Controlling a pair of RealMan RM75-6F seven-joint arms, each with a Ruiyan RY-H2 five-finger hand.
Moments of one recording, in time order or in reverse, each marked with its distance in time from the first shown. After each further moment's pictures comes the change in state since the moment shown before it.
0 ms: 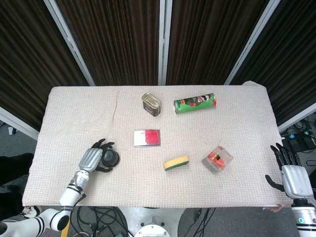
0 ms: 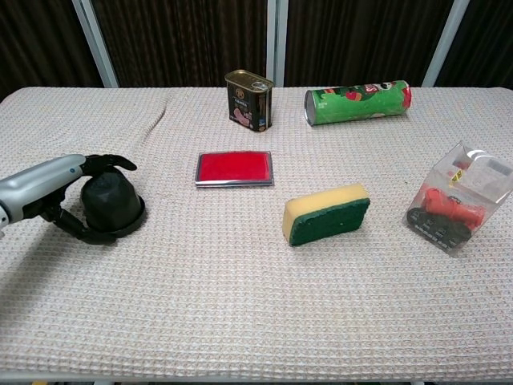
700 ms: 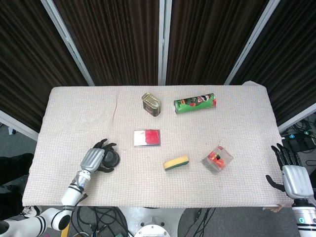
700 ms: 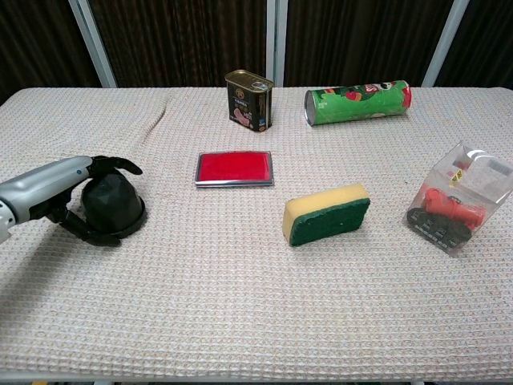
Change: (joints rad) left arm -0.013 -0.011 0.002 0.004 -0.002 0.004 0.014; right arm -0.001 0.000 0.001 0.008 0.008 -0.005 0.006
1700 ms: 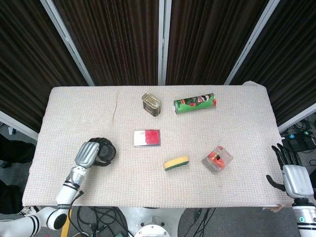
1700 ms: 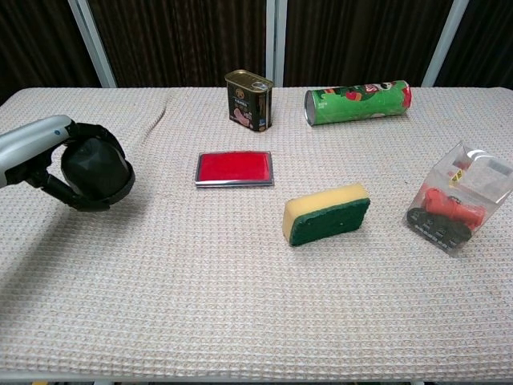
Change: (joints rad) left arm 0.005 0.104 -0.044 -0.153 -0.018 0.068 0.053; right arm 0.004 -0.007 0.001 0.017 0.010 -0.018 0.016
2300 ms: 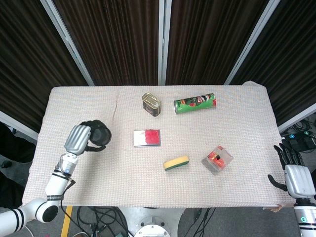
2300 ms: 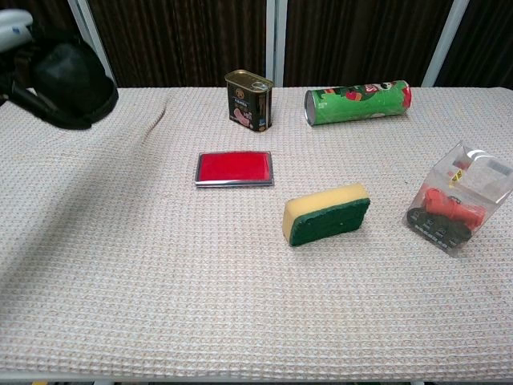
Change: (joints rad) left arm -0.046 0.215 -0.132 -0.253 -0.038 0.028 0.082; right arm -0.004 0.002 0.004 0.011 0.002 0.009 0.022
